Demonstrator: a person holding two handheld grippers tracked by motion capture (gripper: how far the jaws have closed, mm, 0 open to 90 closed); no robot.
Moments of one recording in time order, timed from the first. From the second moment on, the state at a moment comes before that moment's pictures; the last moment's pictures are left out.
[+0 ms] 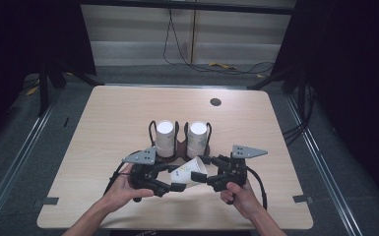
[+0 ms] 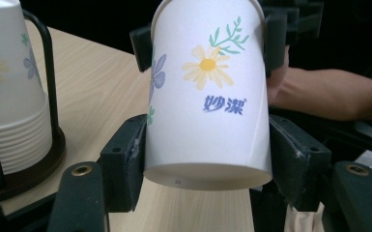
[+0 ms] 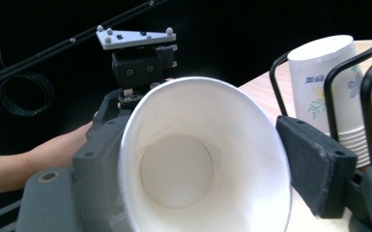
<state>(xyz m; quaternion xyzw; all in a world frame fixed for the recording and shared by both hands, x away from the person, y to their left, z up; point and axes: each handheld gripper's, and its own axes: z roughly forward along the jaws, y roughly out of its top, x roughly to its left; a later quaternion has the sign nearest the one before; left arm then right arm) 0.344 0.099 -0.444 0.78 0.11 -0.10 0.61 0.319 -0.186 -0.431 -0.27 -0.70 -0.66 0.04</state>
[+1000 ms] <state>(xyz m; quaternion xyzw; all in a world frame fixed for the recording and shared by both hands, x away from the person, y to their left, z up) 0.348 0.100 -0.452 0.80 0.13 -0.08 0.57 0.324 -0.183 -0.433 -0.28 -0.71 -0.65 0.05</state>
